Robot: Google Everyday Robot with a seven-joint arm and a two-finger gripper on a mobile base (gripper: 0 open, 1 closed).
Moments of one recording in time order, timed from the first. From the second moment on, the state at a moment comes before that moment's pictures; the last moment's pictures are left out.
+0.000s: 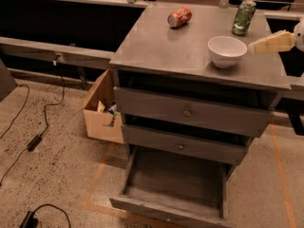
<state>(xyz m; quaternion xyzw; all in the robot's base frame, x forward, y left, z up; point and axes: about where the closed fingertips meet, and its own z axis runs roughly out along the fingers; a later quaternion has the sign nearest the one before) 0.679 -0.360 0.961 -0.23 0.82 0.02 0.52</state>
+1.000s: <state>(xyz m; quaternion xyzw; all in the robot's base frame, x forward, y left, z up) 0.789 -0.423 0.931 -0.10 0.79 -0.03 0.61</state>
